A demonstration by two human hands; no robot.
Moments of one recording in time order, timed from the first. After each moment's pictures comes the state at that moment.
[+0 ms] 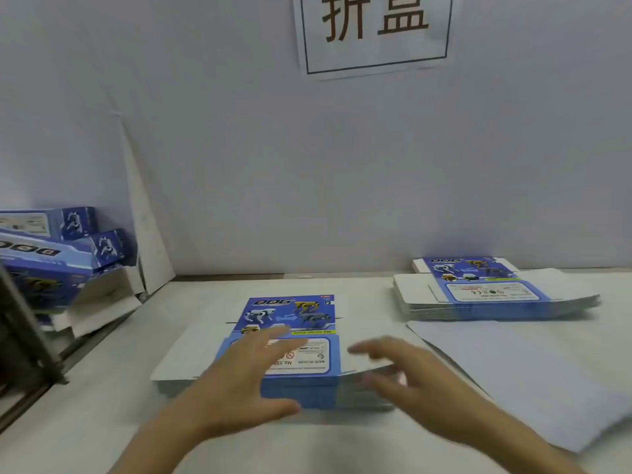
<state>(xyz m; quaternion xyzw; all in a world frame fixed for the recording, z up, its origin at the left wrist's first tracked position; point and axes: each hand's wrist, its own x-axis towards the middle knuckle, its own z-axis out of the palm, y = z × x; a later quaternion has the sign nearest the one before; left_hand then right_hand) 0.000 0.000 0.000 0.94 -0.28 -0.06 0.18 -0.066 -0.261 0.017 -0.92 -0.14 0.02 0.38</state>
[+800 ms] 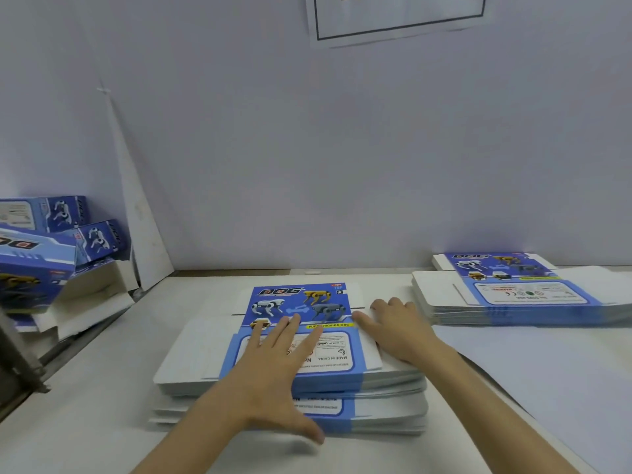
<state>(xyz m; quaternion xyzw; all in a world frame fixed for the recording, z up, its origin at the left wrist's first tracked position) 0.067 -0.022 -0.048 0.95 -0.31 -0.02 0.00 0.092 -0.258 -0.037 -0.99 0.05 0.02 0.16</state>
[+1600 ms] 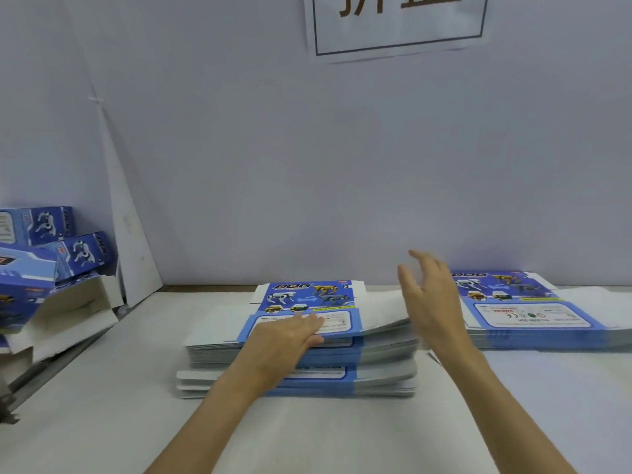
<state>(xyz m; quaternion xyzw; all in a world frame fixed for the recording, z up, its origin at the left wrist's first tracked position) 0.124 -0.053 -0.027 0.88 -0.38 0.26 0.10 0.106 -0.287 0.005 -0.84 0.09 -0.36 0.40</state>
